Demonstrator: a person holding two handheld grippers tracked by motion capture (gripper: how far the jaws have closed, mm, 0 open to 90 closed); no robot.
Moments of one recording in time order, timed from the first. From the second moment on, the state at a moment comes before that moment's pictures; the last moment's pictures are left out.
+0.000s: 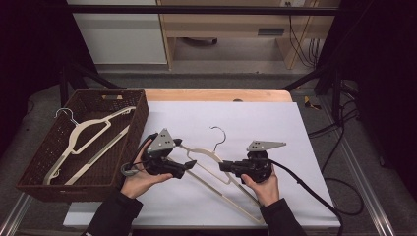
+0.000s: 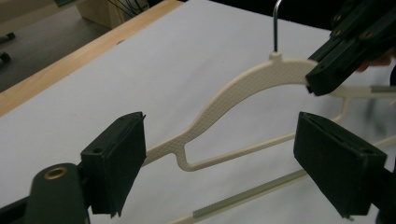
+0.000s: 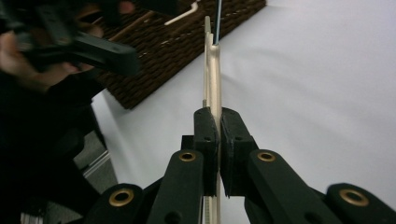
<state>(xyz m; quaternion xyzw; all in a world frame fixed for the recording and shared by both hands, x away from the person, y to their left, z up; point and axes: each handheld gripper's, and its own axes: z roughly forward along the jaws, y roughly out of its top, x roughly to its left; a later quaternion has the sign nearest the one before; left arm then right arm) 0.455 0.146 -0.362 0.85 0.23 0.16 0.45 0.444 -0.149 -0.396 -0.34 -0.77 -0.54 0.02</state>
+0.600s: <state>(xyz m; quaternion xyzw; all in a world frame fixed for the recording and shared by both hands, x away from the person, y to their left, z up) 0.452 0.129 -0.370 0.89 0.16 0.14 0.40 0.435 -0.142 -0.389 -0.29 -0.80 -0.52 0.03</state>
